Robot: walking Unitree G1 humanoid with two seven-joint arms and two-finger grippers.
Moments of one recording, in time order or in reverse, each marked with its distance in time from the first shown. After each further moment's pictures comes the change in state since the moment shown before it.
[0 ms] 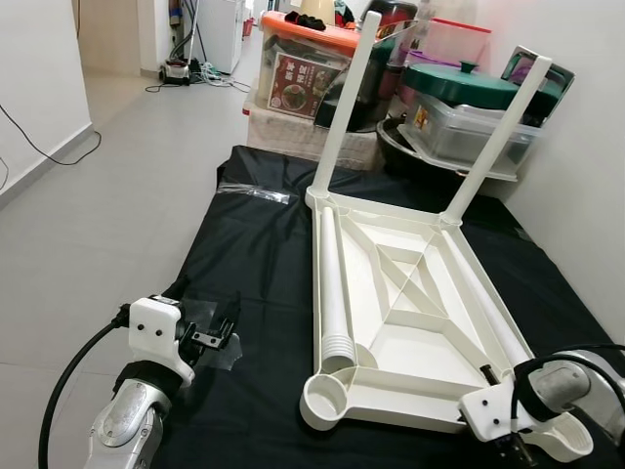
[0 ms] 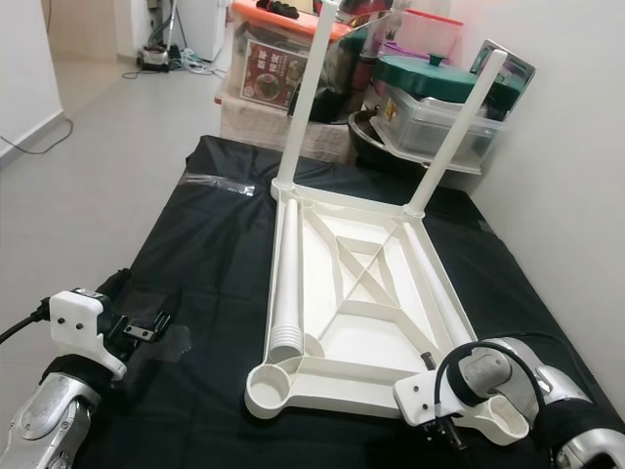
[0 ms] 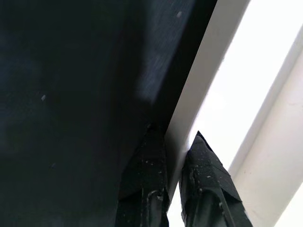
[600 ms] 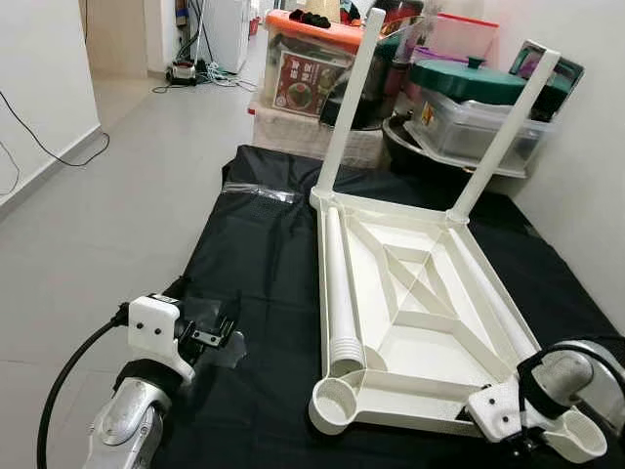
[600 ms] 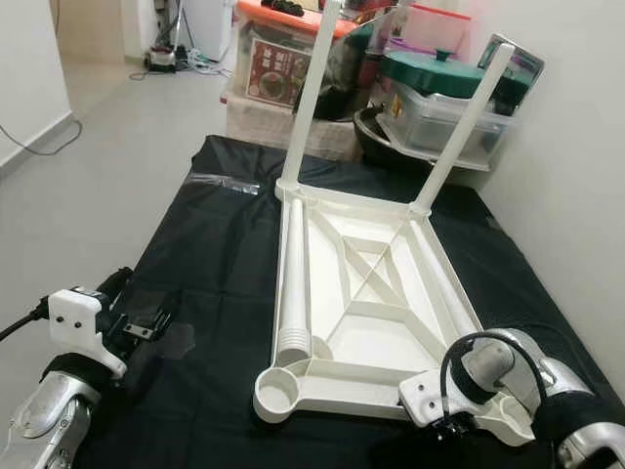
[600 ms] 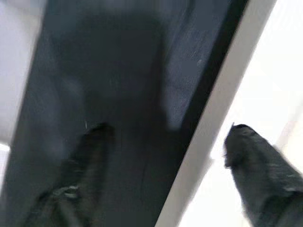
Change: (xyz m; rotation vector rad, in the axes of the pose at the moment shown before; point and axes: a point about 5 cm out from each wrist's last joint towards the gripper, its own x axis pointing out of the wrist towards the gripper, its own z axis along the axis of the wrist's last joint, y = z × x) left arm 0.001 0.000 0.001 -0.017 -0.009 -0.010; right arm -0.018 -0.014 0.016 0.055 -0.137 0.086
